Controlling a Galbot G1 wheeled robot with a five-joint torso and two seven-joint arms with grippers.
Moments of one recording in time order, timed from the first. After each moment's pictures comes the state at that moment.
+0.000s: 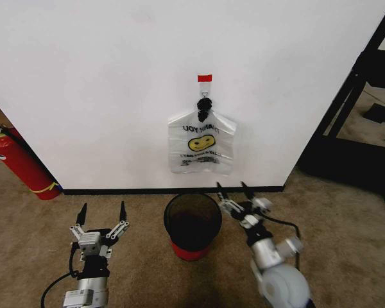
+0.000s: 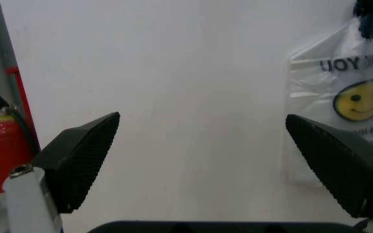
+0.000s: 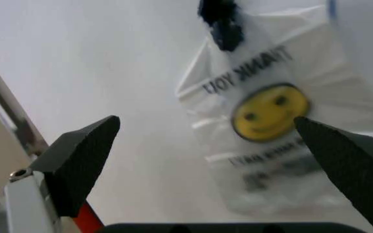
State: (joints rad) left arm 1.77 -1.26 -0.50 -2.13 0.00 -0.43 -0.35; right arm -1.24 1.41 0.31 1.90 0.68 0.05 -0.24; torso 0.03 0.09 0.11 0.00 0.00
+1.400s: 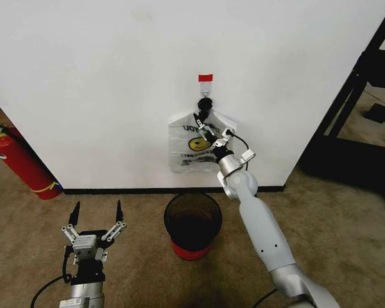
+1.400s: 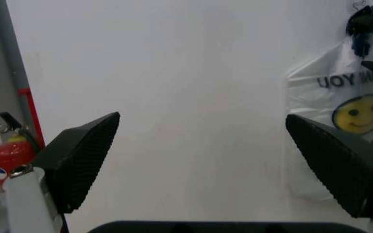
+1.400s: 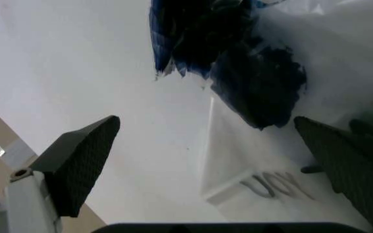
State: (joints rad) left arm 1.81 -1.30 -0.52 -2.19 0.05 -0.43 -0.35; right arm -0.60 1.53 0.27 1.27 1.08 -0.07 -0.38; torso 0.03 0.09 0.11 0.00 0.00
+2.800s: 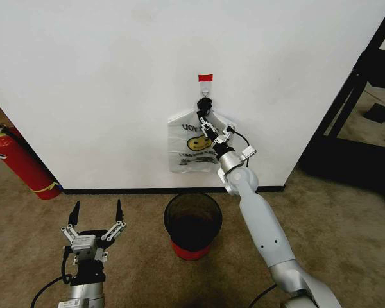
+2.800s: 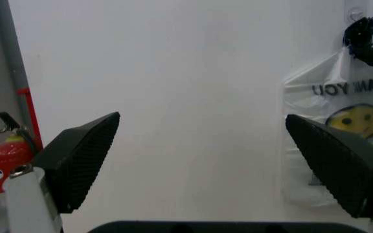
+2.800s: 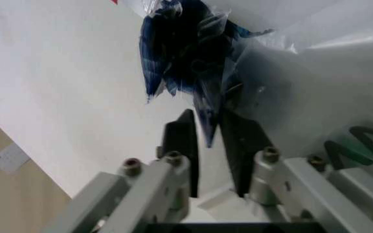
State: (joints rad) left arm 1.81 -1.30 -0.51 -2.20 0.04 -0.44 -0.35; right arm -0.60 1.52 0.27 1.29 1.09 -0.07 -0.36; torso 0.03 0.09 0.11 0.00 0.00
